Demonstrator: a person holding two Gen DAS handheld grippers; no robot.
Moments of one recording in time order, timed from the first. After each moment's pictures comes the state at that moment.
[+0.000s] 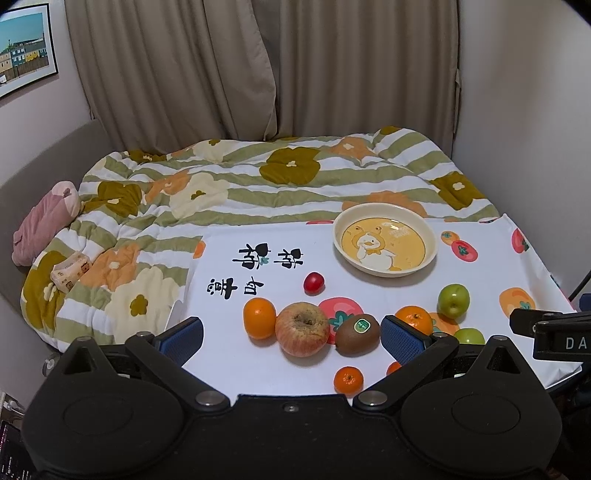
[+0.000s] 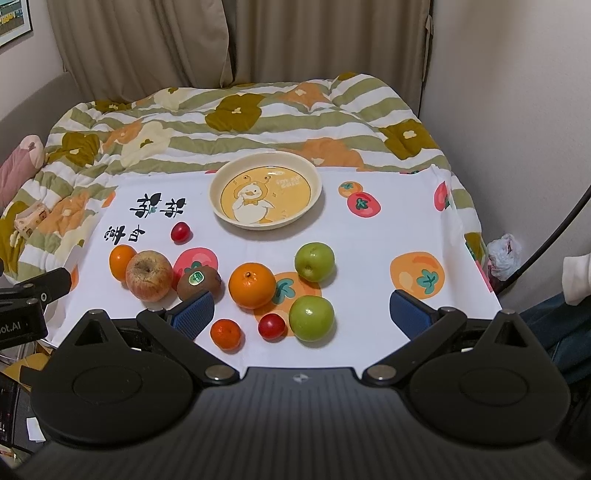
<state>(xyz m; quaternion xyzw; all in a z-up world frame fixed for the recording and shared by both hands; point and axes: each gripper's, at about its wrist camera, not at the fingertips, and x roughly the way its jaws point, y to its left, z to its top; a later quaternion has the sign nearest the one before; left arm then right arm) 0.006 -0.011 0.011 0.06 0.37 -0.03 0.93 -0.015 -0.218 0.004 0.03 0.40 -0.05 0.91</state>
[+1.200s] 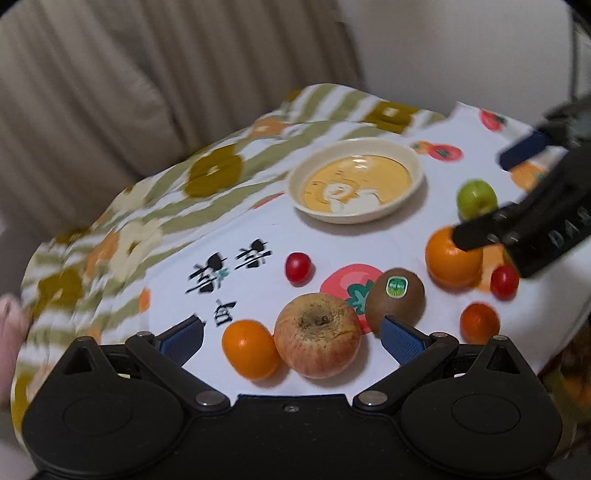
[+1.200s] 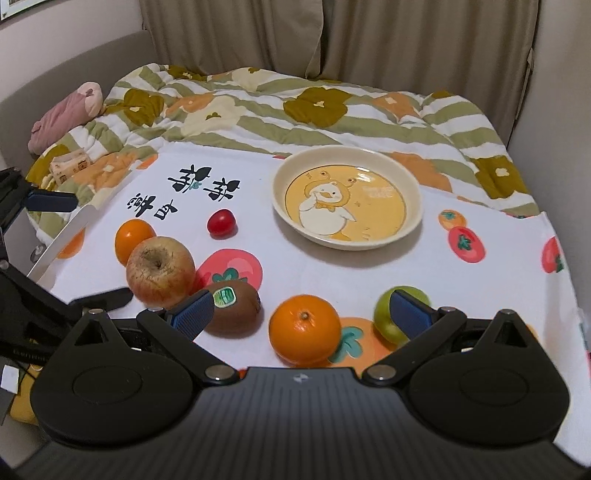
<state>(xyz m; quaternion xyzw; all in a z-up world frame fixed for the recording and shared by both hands) 0.081 -0.005 -0.106 0.26 0.34 -0.18 0.89 0.082 -0.185 -0.098 -0.04 0.38 0.08 0.92</state>
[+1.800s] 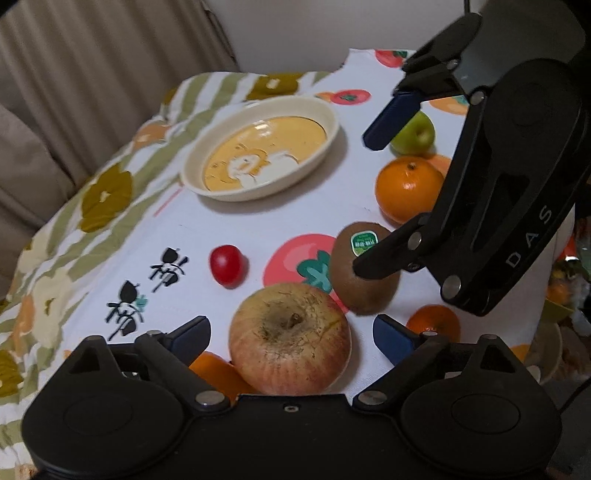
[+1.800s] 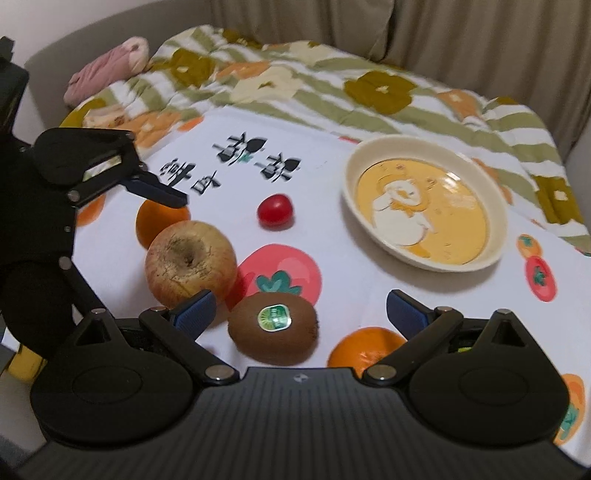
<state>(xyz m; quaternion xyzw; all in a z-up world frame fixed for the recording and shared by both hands) 0.132 -0.008 -0.155 0.34 0.35 -0.35 0.80 0.130 -0.137 -0.135 -0.09 0.41 0.17 0.89</state>
